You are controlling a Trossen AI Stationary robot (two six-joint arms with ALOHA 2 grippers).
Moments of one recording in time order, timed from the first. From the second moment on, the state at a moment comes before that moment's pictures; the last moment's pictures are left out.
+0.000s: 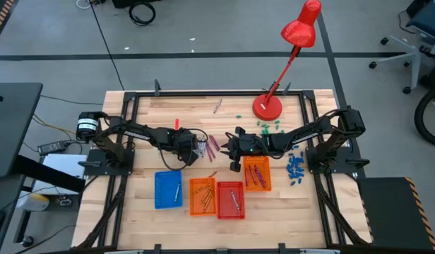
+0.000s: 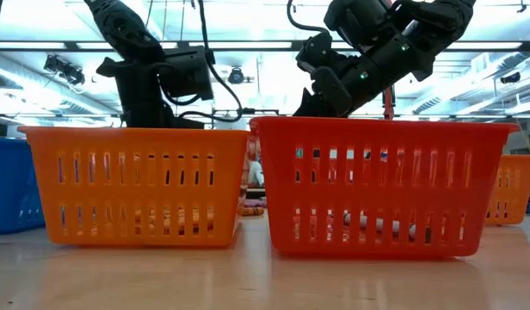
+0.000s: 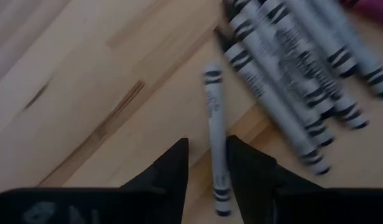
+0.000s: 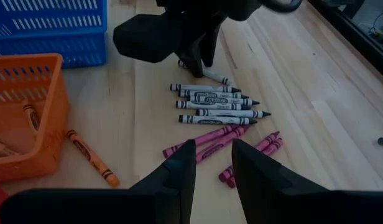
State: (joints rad) left arm 0.10 1.62 0.79 -0.49 -0.25 -0.65; right arm 0.04 1.65 0.79 0.31 0.24 0.02
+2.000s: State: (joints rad) left arm -0.57 1.11 0.78 -0.72 -0.23 -1.54; right arm 0.04 1.62 0.79 0.21 0.30 -0.01
